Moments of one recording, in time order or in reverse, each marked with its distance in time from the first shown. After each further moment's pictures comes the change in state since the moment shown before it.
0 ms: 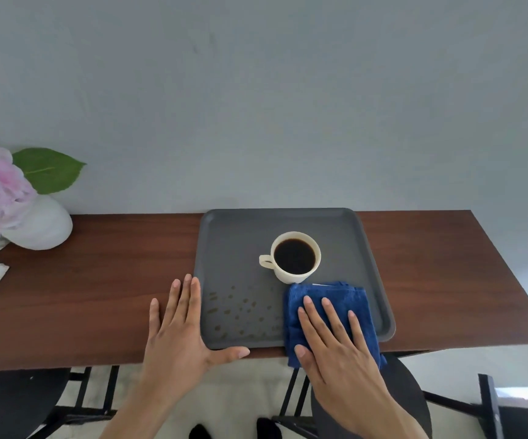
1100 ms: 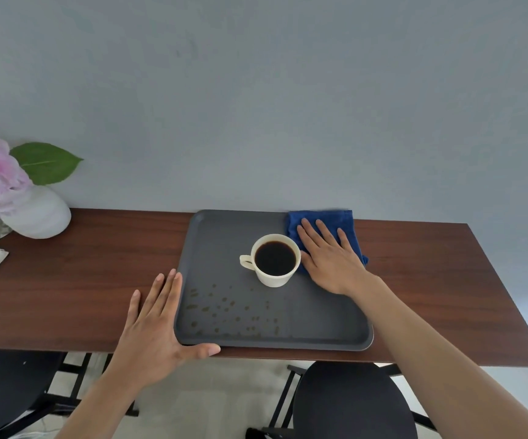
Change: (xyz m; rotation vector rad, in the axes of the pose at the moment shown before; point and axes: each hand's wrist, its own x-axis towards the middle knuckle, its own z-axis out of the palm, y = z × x) left_hand -0.002 -0.001 -0.002 -0.011 0.040 0.032; right_hand 0.170 0.108 -0.031 0.059 -0.218 -0.084
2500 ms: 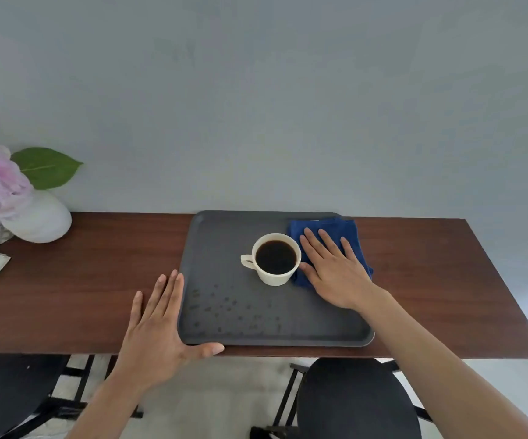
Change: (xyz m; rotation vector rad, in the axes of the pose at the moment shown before) left_hand -0.001 0.001 0.001 0.026 0.006 -0.010; right_hand -0.026 -0.005 0.012 -0.011 0.032 0.010
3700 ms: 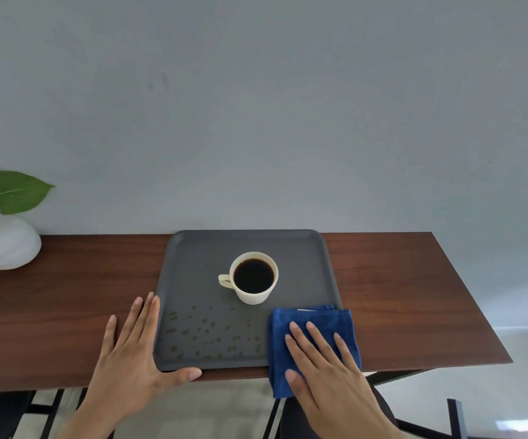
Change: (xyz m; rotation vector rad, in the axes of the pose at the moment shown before) left_hand 0.002 -0.003 0.002 -0.004 0.008 0.012; right_hand -0.151 -0.055 0.033 -0.032 0.082 0.024
